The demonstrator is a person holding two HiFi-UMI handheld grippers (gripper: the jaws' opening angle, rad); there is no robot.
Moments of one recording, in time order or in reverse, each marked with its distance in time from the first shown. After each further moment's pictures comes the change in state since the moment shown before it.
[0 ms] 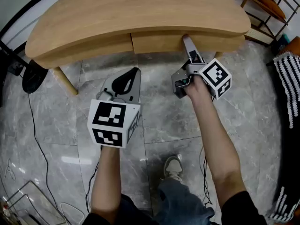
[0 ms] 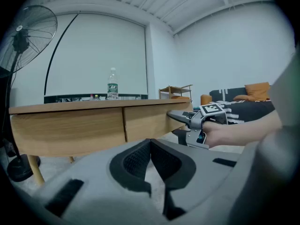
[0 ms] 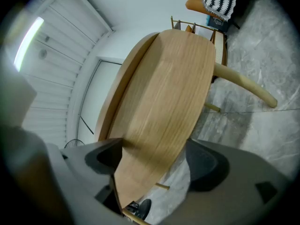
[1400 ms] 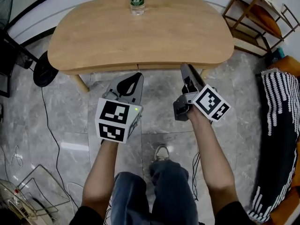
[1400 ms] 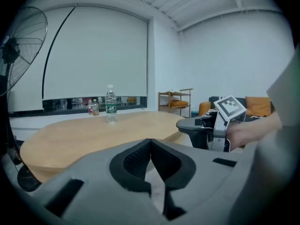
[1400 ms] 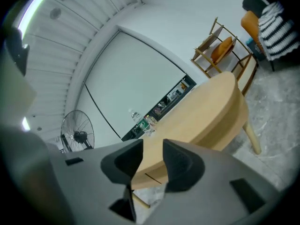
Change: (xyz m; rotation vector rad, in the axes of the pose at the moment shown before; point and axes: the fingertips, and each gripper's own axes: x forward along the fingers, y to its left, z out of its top) left arm -0.038 0.005 0.156 -0.059 0.094 -0.037; right arm -0.038 0.162 0.053 -0.301 0.243 -0.088
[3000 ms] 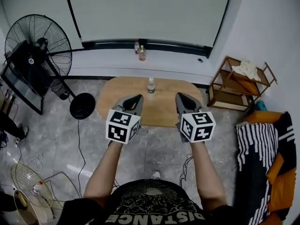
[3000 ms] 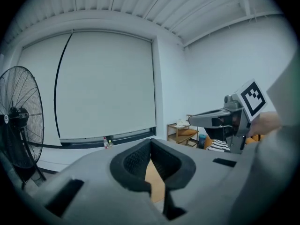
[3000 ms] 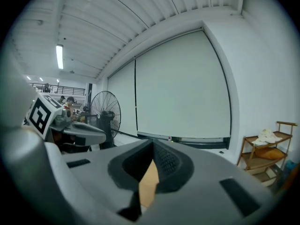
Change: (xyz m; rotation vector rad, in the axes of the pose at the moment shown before) left arm -0.202 0.019 0.471 0.005 -0.077 0.122; right arm -0.077 0.422 0.350 -0.734 0.148 0.147
